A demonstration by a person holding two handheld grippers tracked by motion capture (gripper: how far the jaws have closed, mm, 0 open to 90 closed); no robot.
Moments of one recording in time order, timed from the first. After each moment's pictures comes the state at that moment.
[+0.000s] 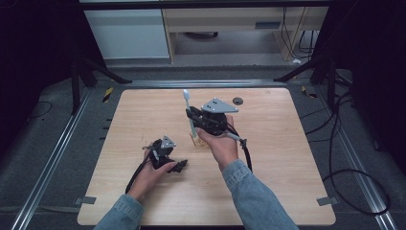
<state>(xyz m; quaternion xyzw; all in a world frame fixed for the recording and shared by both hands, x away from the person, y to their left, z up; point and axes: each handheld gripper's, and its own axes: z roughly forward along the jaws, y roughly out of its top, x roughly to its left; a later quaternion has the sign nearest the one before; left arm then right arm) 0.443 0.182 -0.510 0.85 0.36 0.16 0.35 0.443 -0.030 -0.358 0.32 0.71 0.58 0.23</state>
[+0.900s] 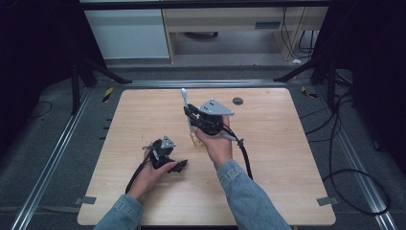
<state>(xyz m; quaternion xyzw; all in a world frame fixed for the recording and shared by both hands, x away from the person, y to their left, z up) 0.443 0.182 -0.511 0.85 0.36 0.16 0.35 0.453 -0.020 -0.372 0.31 0.69 0.59 0.26</state>
